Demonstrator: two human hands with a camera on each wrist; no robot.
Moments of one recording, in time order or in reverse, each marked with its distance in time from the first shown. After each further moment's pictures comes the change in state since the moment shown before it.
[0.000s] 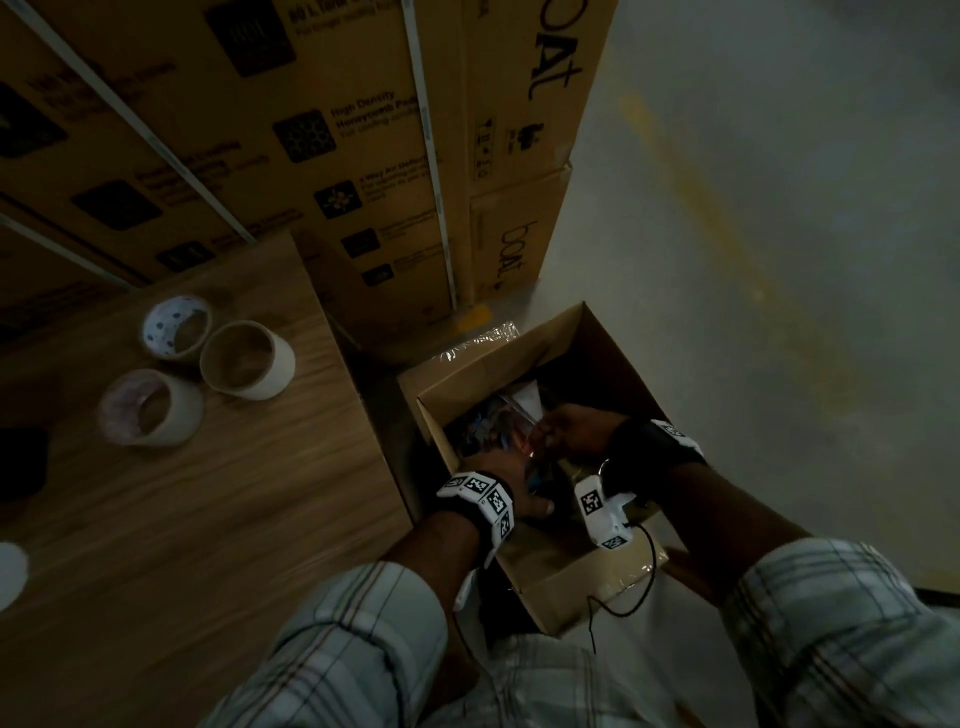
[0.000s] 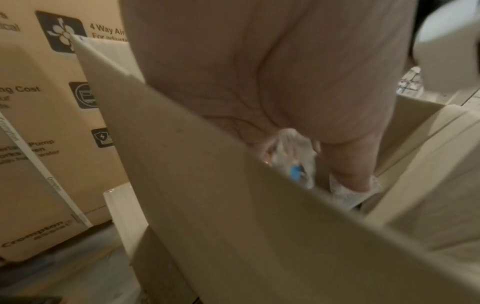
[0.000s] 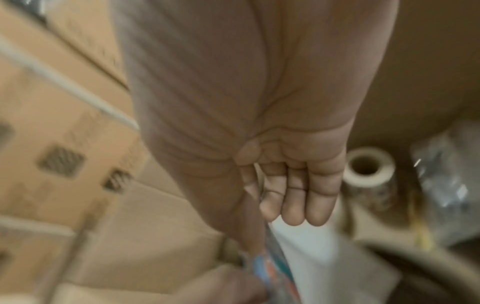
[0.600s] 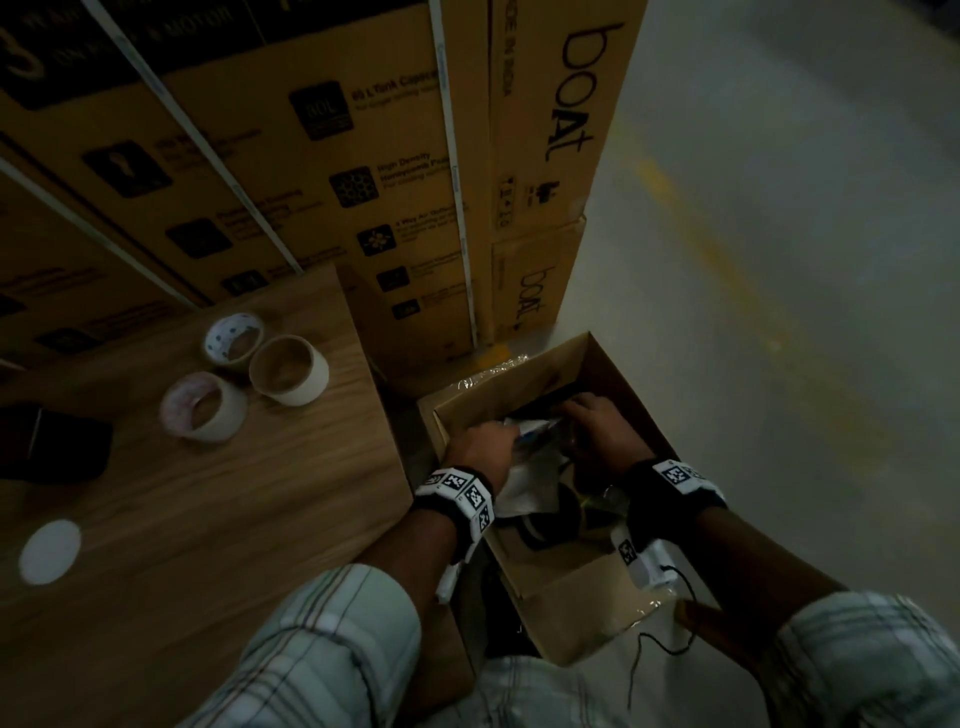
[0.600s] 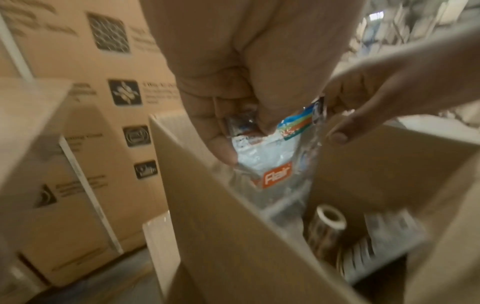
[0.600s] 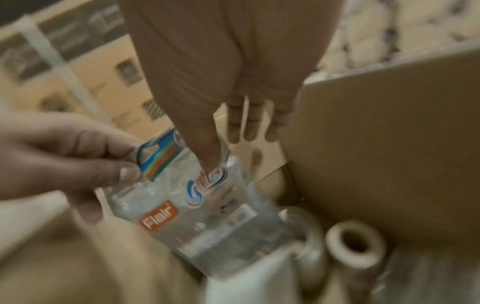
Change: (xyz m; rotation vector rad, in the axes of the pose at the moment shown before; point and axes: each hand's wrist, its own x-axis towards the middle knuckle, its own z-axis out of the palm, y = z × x) left_hand -0.028 -0.008 -0.045 0.065 0.368 -0.010; right_hand -0.023 0.017 0.006 -0.333 0.593 -0.295
